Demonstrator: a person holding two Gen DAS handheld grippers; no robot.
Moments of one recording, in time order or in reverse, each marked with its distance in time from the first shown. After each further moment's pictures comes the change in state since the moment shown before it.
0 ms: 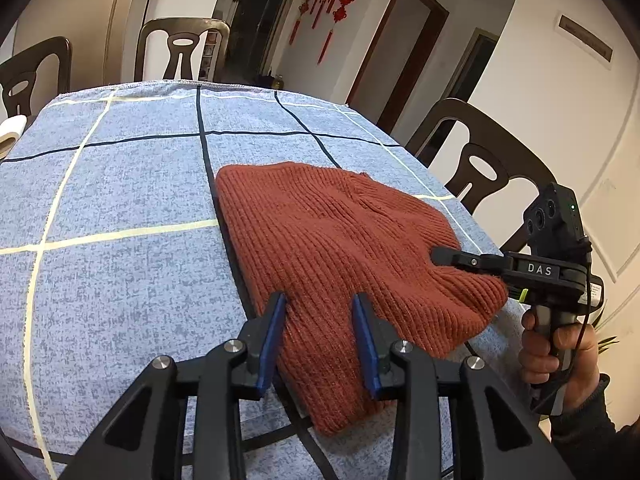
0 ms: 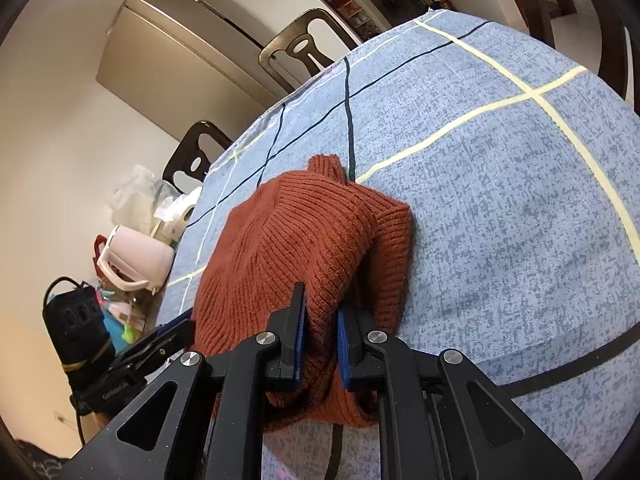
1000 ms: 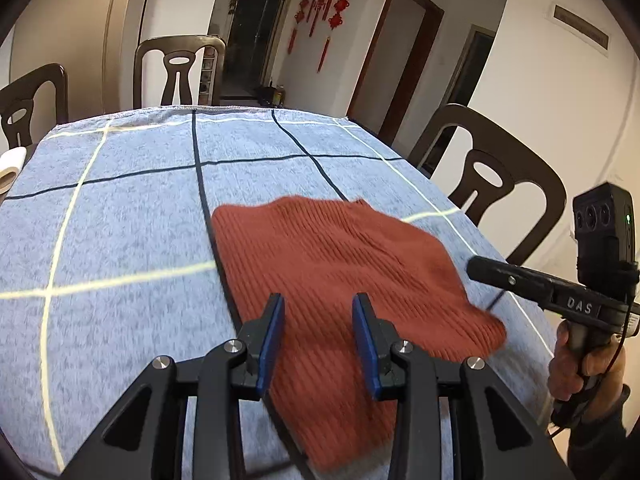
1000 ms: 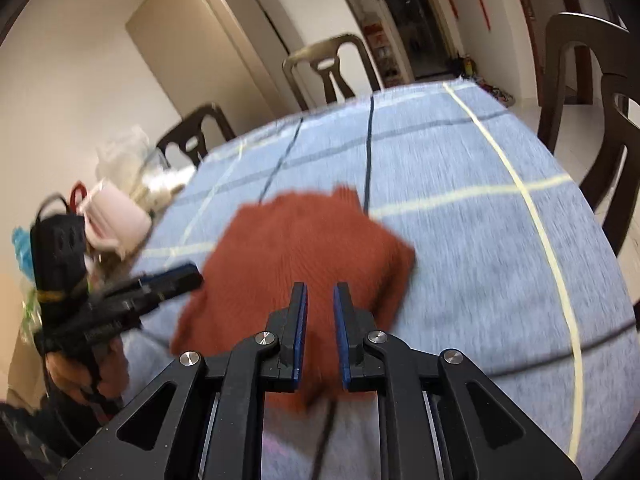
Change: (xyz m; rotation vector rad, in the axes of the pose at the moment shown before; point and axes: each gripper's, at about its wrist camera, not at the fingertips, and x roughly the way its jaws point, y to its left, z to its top) left arm 0.007 -0.012 0.028 0.046 -0.030 0.049; right arm -0.027 0.048 0.002 -0.263 -0.082 -0.156
